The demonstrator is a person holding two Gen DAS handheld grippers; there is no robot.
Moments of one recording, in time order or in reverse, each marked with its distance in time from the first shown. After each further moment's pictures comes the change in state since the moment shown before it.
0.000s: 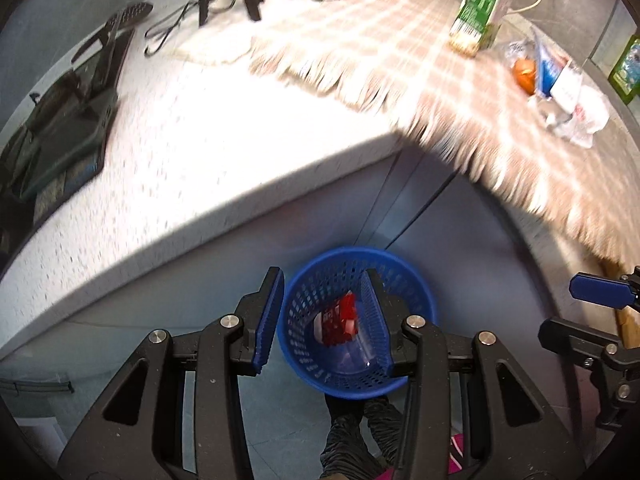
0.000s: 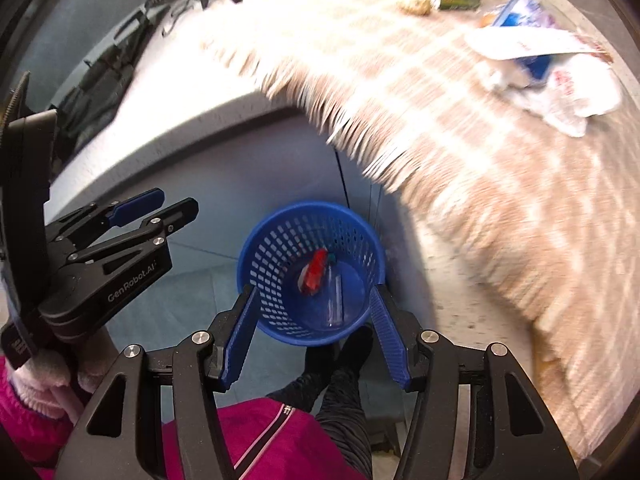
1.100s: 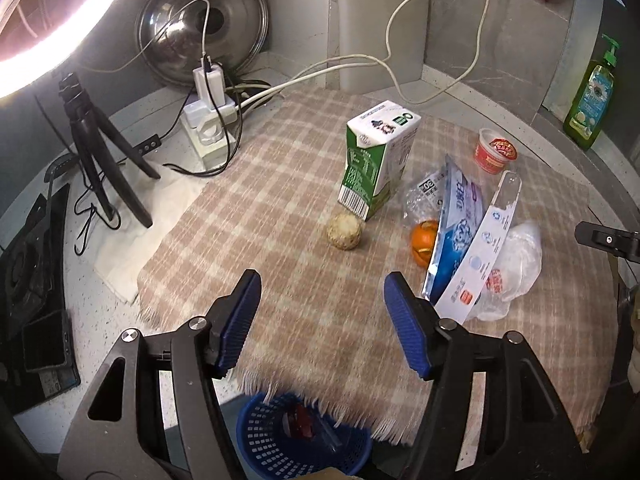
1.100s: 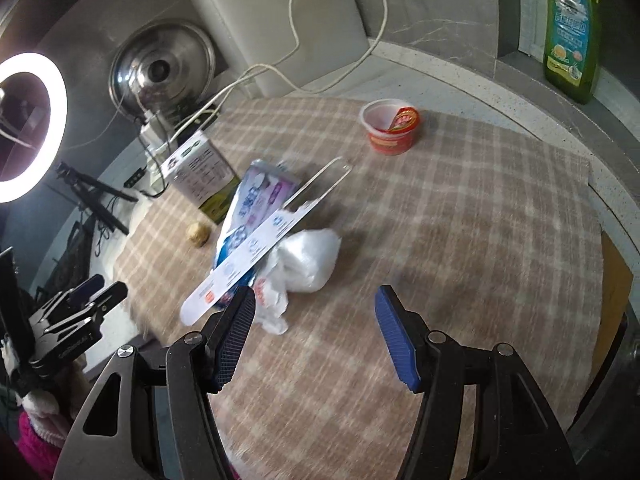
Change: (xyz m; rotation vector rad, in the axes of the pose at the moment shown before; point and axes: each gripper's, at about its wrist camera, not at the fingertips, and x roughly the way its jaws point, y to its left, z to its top) left arm -0.043 -0.115 0.161 0.145 -0.218 -0.081; right arm -0.103 -0.229 0.067 0.353 -0.360 -0.059
